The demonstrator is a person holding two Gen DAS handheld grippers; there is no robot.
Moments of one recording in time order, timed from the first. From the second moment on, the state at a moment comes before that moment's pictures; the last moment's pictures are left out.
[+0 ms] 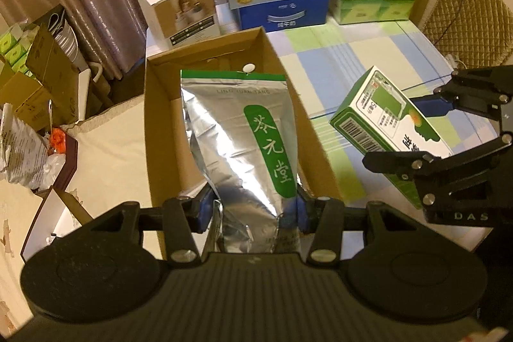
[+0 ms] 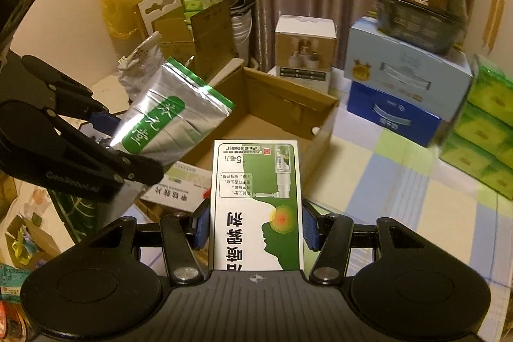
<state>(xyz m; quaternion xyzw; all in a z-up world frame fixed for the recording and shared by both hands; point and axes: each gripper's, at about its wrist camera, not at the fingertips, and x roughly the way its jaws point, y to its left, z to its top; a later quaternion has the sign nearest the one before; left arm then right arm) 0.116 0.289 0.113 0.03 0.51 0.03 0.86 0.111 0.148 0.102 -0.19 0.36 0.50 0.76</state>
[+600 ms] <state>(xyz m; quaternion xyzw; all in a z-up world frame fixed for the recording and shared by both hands) 0.147 0.330 0.096 0.01 0.51 0.03 0.86 0.136 0.194 0.081 -0.18 0.38 0.50 0.76</state>
